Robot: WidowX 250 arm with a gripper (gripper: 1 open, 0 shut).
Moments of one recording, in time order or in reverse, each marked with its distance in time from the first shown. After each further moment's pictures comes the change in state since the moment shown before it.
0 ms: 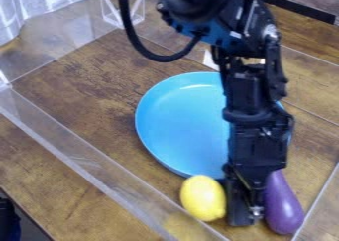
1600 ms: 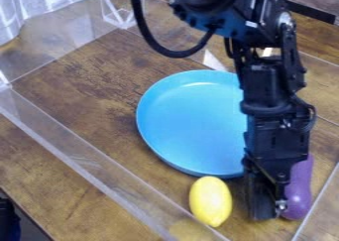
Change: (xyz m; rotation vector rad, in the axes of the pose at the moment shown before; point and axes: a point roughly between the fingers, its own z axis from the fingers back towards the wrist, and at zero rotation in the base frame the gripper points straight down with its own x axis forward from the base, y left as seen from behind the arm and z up) arm 0.026 -0.011 0.009 -0.041 -0.032 -0.006
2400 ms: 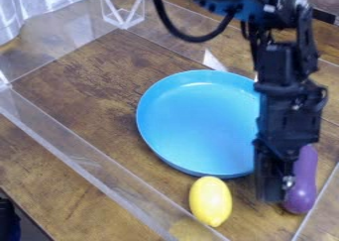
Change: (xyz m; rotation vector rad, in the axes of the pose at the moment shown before) arm 0.009 0.002 0.018 -0.036 0.045 -0.066
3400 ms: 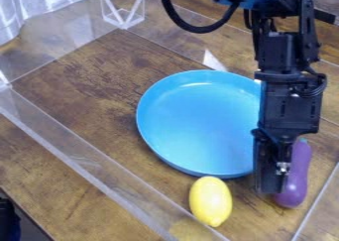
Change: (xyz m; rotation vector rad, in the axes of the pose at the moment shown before) arm -0.004 0.000 0.004 -0.052 0.030 -0.039
